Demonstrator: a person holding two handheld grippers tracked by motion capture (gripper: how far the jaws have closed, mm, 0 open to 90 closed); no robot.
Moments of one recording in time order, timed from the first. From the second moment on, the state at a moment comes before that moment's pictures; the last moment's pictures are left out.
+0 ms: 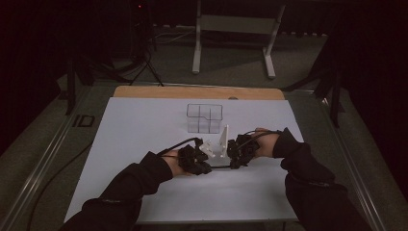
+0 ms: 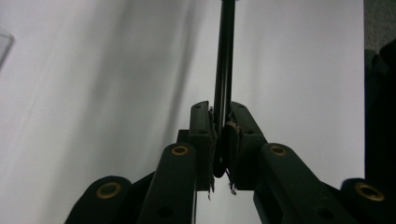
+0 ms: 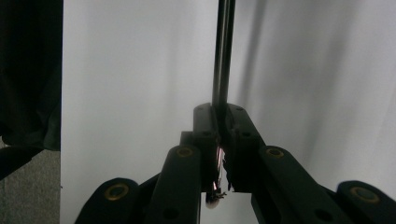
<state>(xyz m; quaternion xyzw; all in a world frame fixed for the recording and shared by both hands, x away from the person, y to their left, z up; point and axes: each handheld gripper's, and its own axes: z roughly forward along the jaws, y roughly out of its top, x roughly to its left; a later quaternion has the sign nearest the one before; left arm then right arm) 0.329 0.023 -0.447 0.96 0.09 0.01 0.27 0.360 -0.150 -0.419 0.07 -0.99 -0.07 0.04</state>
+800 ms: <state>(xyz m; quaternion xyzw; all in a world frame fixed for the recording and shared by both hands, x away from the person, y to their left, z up) 0.328 0.044 -0.447 0.95 0.10 0.02 0.29 0.353 -0.161 -0.401 0.04 -0.99 -0.13 -0.02</state>
